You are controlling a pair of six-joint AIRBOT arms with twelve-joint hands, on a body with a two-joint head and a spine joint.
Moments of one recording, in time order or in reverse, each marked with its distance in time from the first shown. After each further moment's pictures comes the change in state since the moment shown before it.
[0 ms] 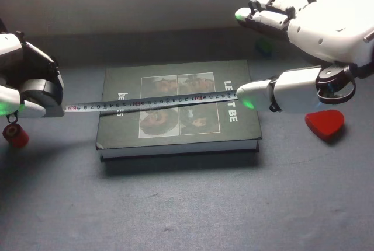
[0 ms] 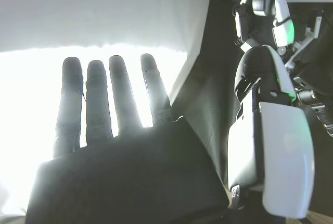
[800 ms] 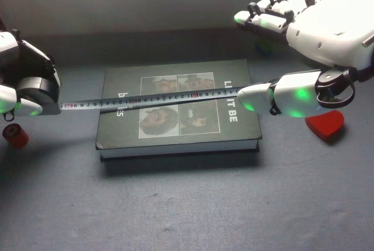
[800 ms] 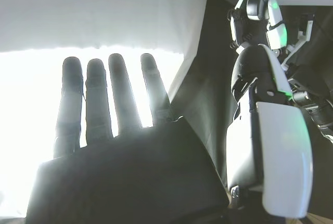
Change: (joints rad) left arm 0.014 -0.005 0.019 0.001 -0.019 -0.012; right arm -0.006 0.000 -0.006 -0.007 0.001 -0.005
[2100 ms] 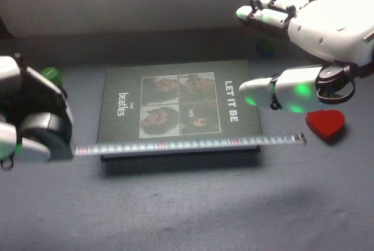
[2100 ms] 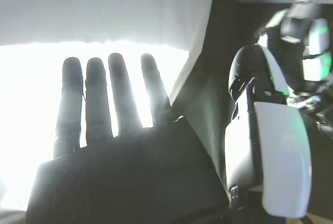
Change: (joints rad) left arm -0.094 0.338 -0.534 -0.206 0.216 0.166; right arm 0.007 0.000 0.002 -0.004 0.014 -0.004
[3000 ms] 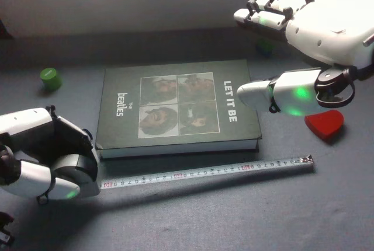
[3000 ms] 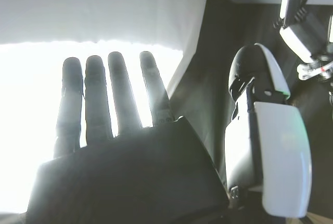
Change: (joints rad) left arm 0.275 -0.241 0.144 -0.202 -0.250 0.033; right arm 0.000 0.005 -0.016 -0.011 0.000 0.001
